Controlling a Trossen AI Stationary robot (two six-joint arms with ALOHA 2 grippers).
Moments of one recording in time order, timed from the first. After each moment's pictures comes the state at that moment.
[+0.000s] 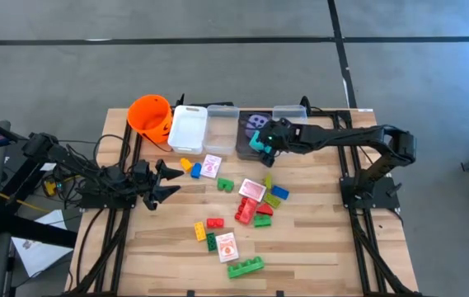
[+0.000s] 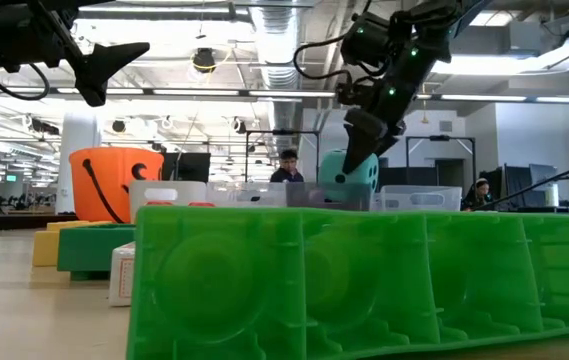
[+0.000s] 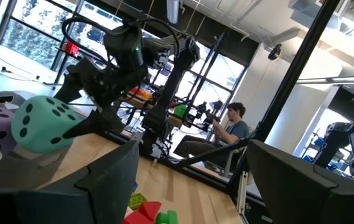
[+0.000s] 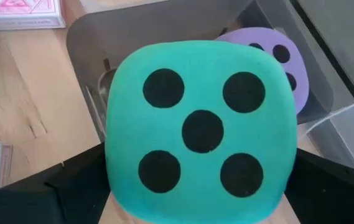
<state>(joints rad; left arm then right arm) -0.38 0.62 0.01 0.89 -0.46 -0.35 -0.30 1.58 1.05 -0.45 0.32 0.03</state>
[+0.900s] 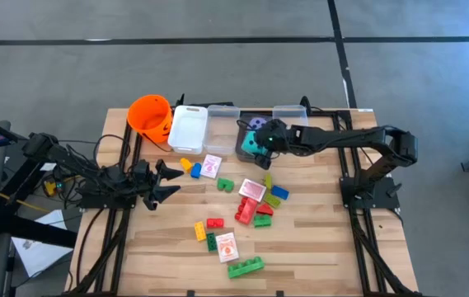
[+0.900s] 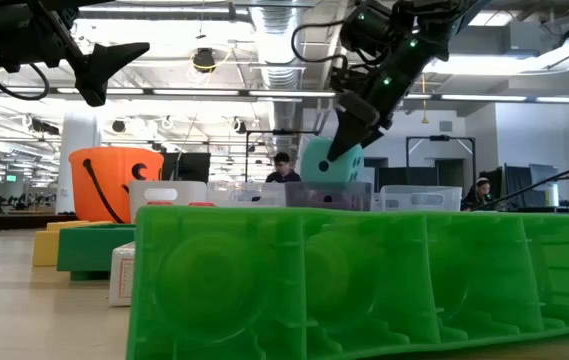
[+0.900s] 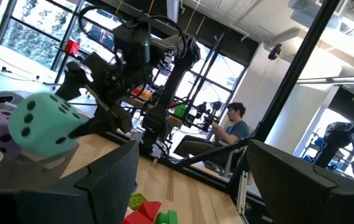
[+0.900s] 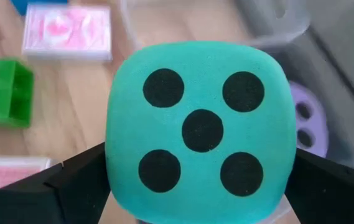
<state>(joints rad) -0.38 0.62 0.01 0.89 -0.46 -0.35 -0.27 1.57 1.05 -0.33 0.27 -0.01</state>
